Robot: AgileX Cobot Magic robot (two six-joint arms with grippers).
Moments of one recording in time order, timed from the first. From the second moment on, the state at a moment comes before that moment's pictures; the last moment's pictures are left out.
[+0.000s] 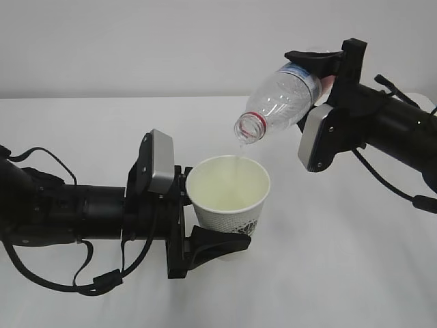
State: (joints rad) left arm -0.48 2.04 -0.79 1.06 -1.14 -0.33; right arm 0.16 1.84 -0.79 -0.55 -1.08 -1.22
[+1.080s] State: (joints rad) left arm -0.48 2.04 -0.79 1.06 -1.14 -0.33; right arm 0.16 1.84 -0.79 -0.54 -1.08 -1.23
